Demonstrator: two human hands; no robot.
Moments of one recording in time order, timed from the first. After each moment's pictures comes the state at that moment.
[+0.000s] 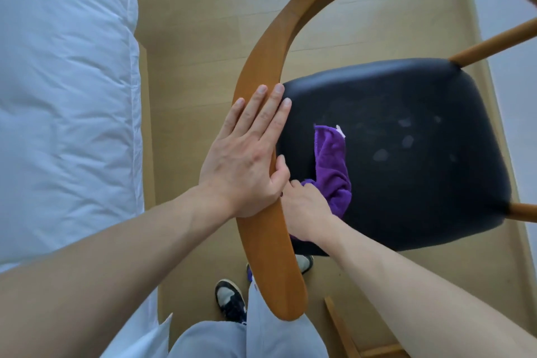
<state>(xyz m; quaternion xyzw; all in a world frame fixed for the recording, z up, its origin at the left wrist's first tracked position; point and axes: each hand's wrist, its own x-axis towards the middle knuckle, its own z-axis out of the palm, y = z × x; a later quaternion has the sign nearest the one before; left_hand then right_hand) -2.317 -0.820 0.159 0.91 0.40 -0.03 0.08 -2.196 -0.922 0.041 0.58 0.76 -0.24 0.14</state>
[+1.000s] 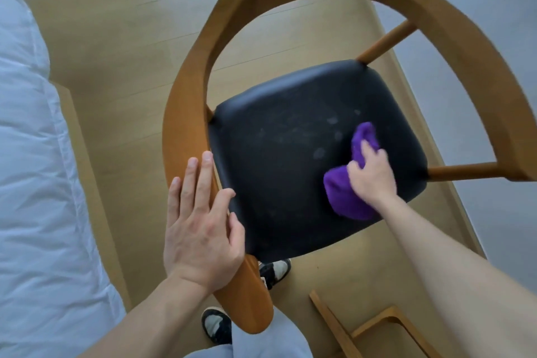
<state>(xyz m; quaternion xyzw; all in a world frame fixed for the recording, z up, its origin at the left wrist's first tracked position) -2.319 -0.881 0.164 0.87 0.47 -0.01 0.15 -1.990 -0.973 0.060 0.92 0.26 -0.27 -0.07</state>
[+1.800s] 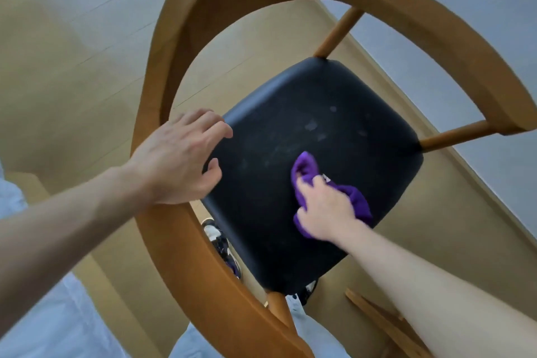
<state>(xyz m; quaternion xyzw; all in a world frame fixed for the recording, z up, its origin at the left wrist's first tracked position) -2.220 -0.675 0.169 0.98 0.08 -0.12 0.10 -2.090 -0.940 0.060 0.87 0.36 -0.34 0.08</state>
